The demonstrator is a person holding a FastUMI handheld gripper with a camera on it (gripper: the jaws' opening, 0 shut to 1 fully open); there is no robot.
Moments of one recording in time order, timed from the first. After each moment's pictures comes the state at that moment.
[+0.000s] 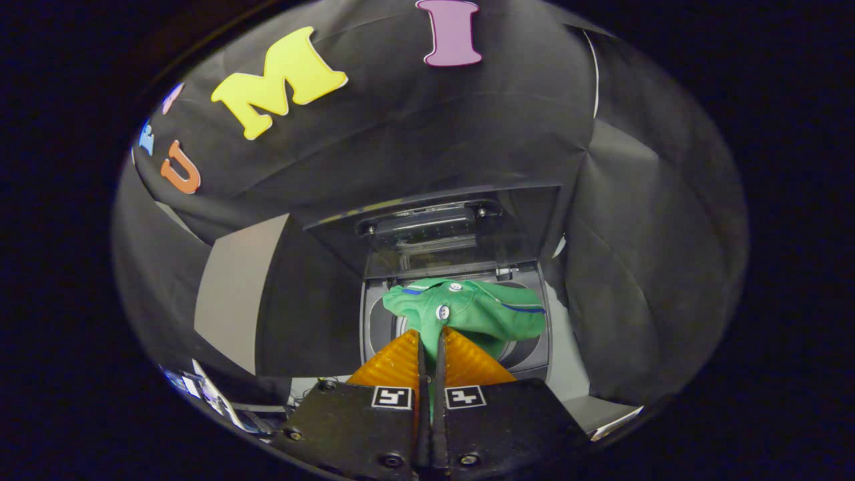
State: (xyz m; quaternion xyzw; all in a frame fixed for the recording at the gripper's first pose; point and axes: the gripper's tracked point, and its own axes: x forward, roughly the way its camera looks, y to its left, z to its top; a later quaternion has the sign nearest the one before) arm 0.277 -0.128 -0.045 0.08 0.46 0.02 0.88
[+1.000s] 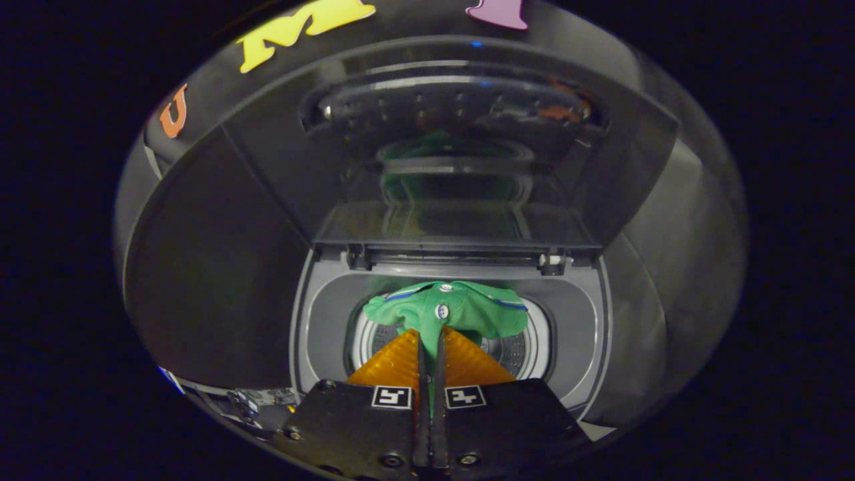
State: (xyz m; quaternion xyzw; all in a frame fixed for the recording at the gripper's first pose) arm 0.342 -0.108 -0.228 0.00 0.47 0.01 0.88
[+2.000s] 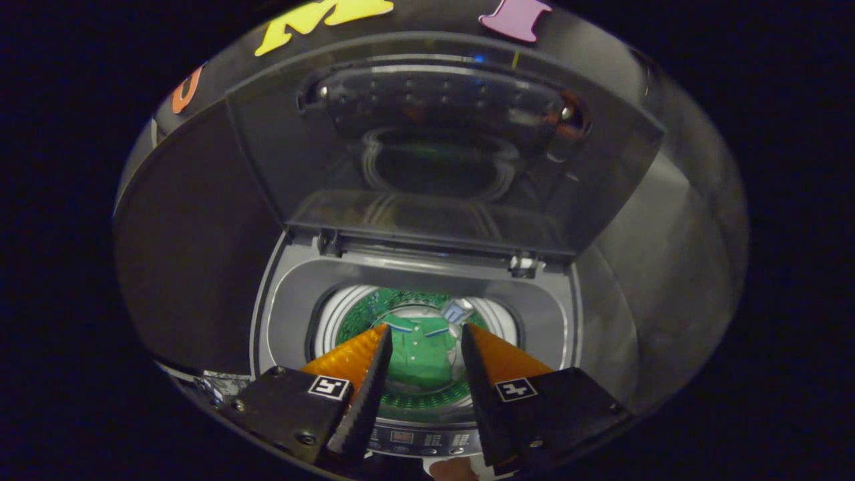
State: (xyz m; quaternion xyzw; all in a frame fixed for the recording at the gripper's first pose) arm 0.341 -0.137 -0.193 -0.06 0.42 -0.02 0.90
